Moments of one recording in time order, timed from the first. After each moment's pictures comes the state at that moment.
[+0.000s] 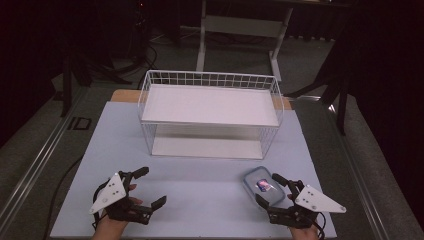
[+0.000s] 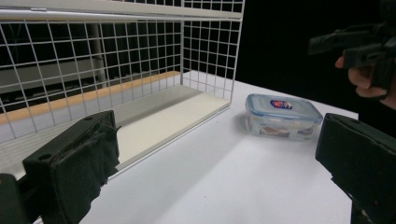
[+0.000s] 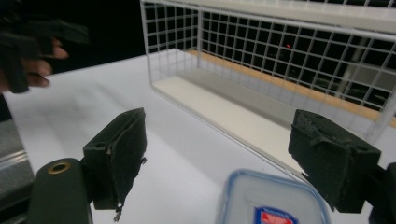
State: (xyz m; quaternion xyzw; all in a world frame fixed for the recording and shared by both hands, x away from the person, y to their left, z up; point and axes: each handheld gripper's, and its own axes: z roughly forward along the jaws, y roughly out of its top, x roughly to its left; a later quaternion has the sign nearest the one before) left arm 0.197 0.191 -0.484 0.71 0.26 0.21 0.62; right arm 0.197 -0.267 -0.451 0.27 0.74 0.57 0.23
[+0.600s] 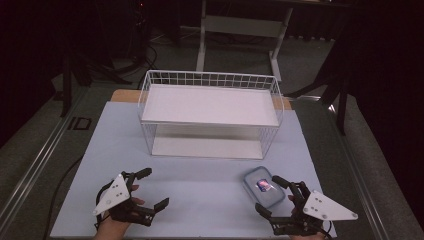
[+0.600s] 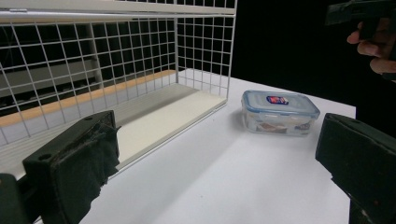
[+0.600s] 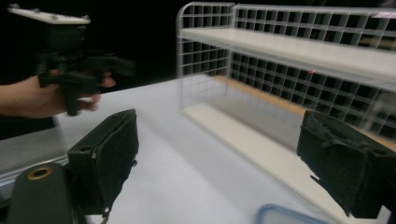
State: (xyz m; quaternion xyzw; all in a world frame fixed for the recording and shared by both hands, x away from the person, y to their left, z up) left arm 0.197 0.185 -0.484 0.71 0.26 0.20 0.62; right arm 0.180 -0.264 -0.427 0.23 0.73 0.61 0.22
